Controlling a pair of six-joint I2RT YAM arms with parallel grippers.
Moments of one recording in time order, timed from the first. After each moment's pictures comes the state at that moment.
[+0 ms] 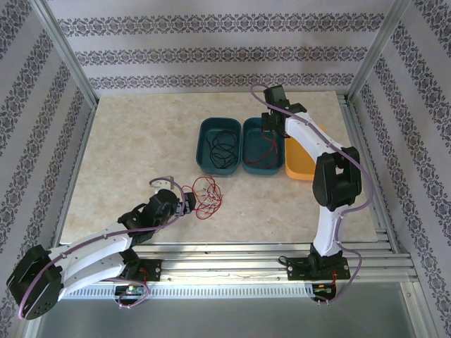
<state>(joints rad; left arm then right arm) -0.72 0.90 0.32 -0.12 -0.34 -0.72 0.29 1.97 1.67 -0.69 0.22 0.25</state>
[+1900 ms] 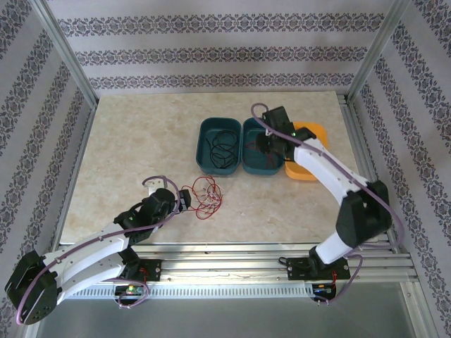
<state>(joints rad) -0.70 0.86 0.35 -0.25 -0.41 -0.80 0.44 1.53 1.26 -0.63 0.10 0.33</state>
